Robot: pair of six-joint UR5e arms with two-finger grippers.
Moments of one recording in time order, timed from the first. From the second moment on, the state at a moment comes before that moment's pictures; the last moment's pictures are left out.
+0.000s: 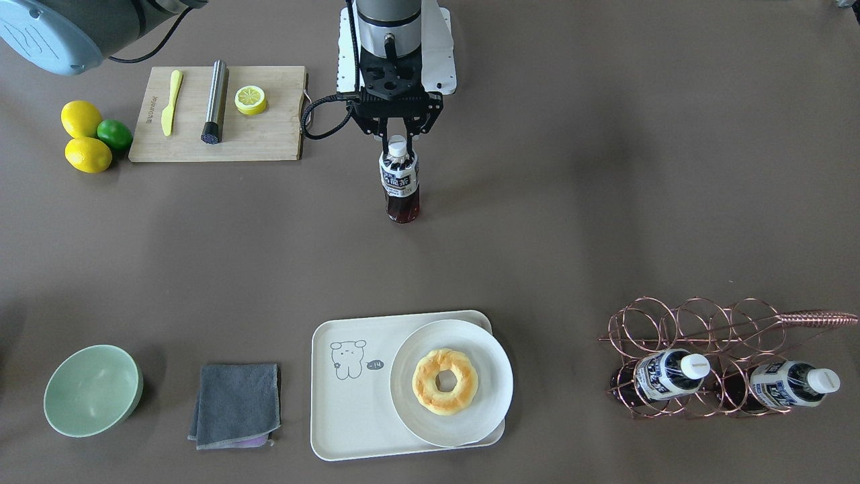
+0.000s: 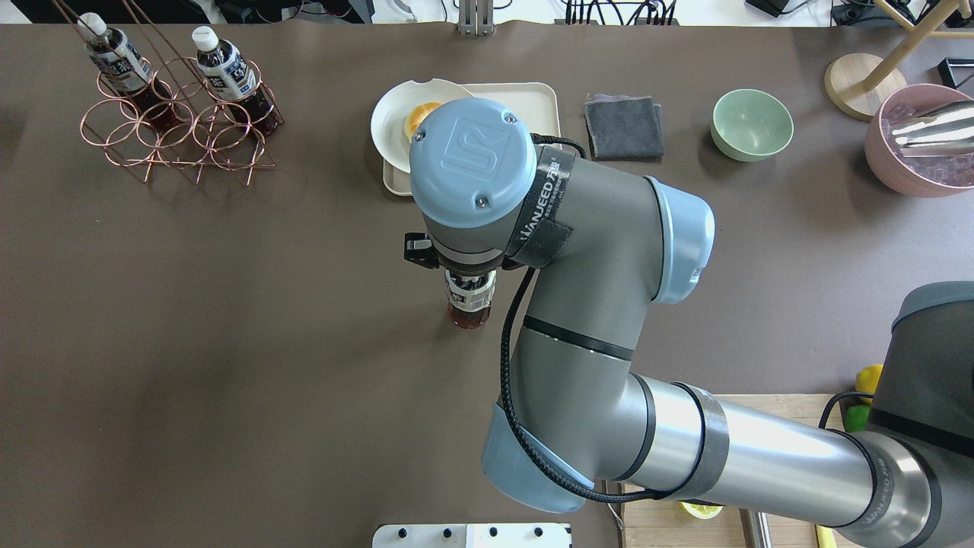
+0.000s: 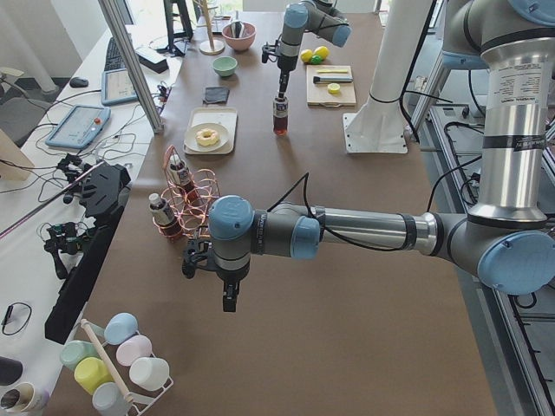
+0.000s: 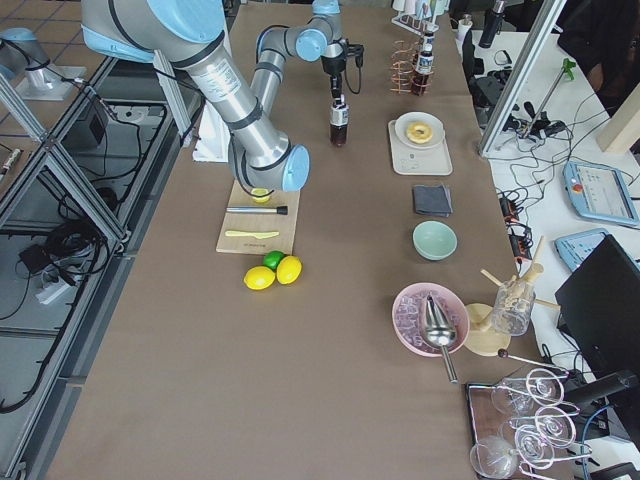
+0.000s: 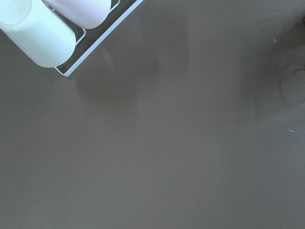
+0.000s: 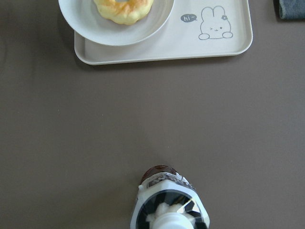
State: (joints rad) left arm -1.62 -1.55 -1.67 -1.62 -2.32 -0.06; right arm 0.47 -0.67 1.81 -1.92 1.74 1.26
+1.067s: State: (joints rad) left arm -1.62 -1.58 -1.66 -1.61 -2.32 -0.06; right arm 0.81 -0.54 1.58 -1.92 1.95 1.00
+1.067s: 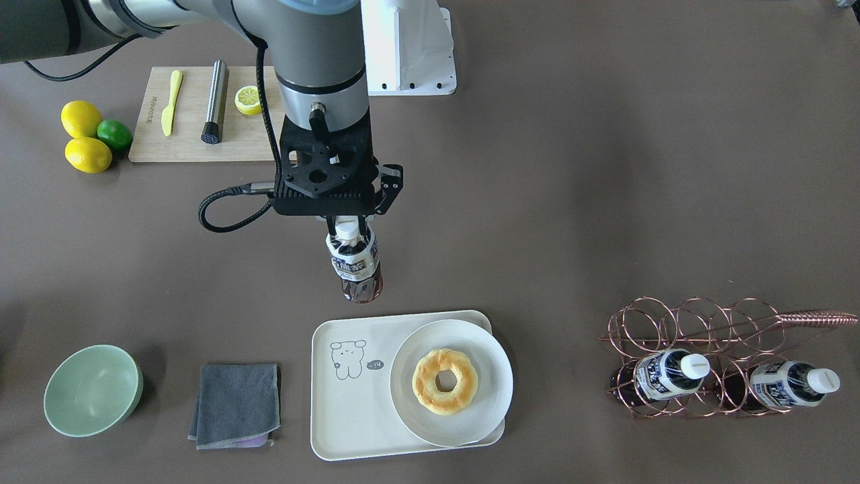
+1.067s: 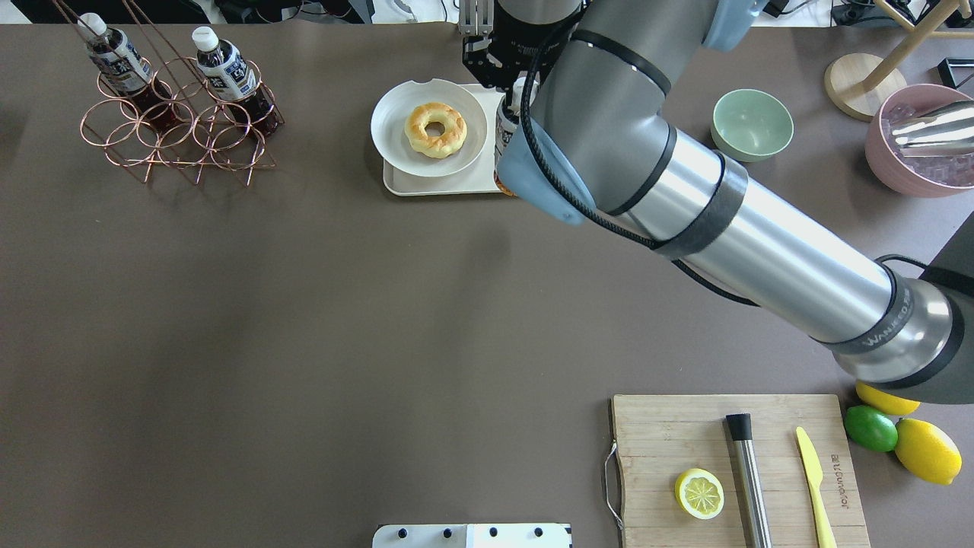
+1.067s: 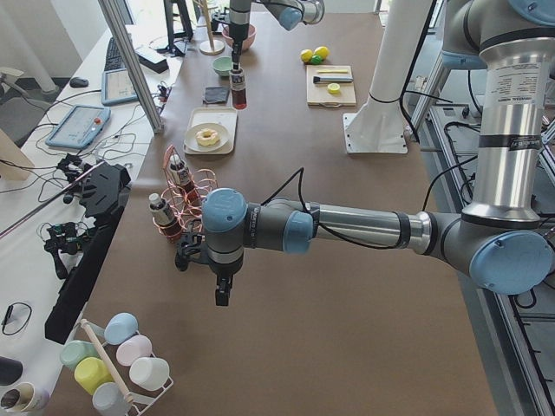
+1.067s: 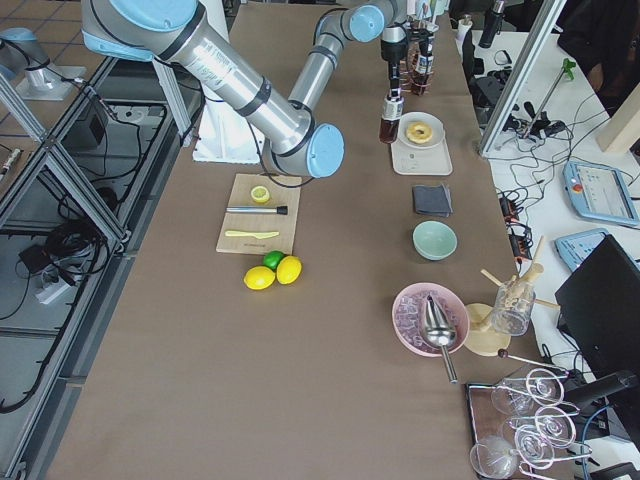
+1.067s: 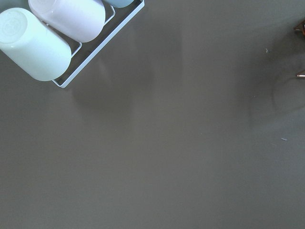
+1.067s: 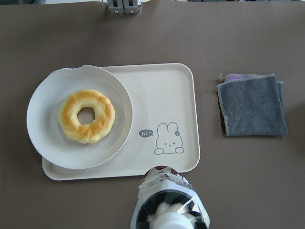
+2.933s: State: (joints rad) left arm -1.62 -1.67 -1.57 -1.61 -2.32 -0.06; right arm 0.89 -0.47 1.12 -1.55 1.97 0.87
